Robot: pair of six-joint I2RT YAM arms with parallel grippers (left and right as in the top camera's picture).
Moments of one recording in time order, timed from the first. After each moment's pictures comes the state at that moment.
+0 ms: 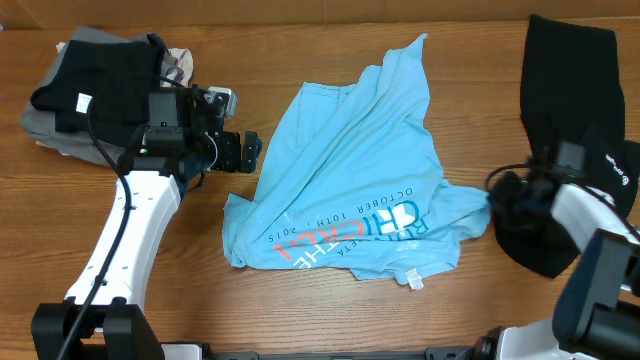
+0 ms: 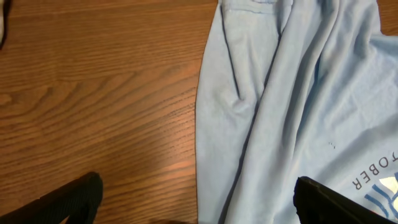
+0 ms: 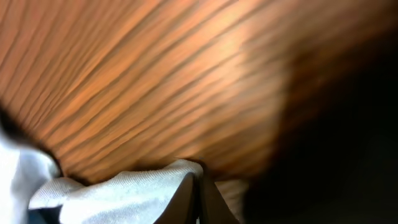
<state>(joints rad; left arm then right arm) -0.04 1.52 1.12 -0.54 0.29 0.06 -0.37 1.68 0.86 -0.50 -0.25 0.37</state>
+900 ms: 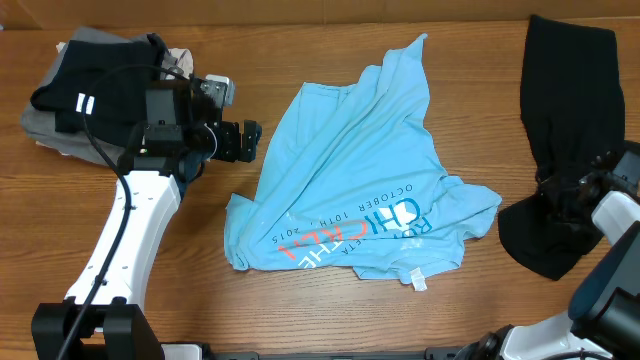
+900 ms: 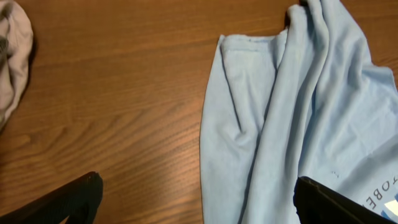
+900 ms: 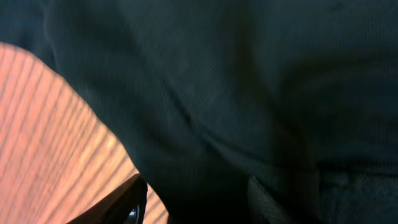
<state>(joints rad) -0.04 1.52 1.12 -0.42 0.29 0.06 -0.60 1.75 0.92 -0.32 -0.15 0.41</state>
